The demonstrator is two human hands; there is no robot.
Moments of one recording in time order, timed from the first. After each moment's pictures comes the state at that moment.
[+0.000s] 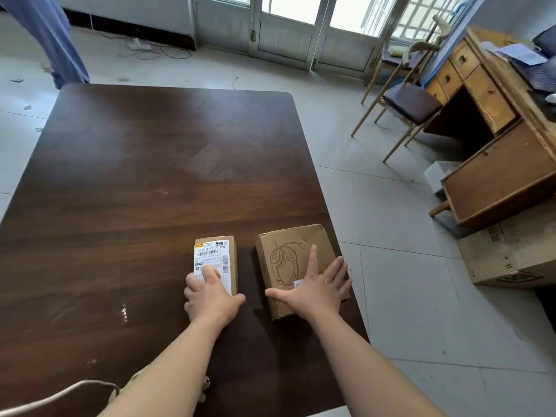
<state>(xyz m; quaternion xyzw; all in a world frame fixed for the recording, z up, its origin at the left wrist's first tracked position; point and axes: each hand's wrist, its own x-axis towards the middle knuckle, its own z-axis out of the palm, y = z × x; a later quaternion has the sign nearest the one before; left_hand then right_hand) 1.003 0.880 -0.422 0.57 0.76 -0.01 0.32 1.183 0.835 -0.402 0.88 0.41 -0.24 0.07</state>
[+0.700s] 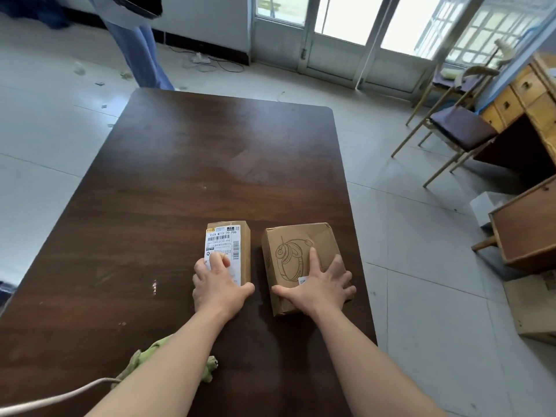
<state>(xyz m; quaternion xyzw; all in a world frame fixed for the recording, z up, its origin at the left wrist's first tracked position) 0.987 0.862 -0.385 0.55 0.77 0.13 0.29 1.174 0.847 -0.396 0.85 0.48 -0.23 0.07</state>
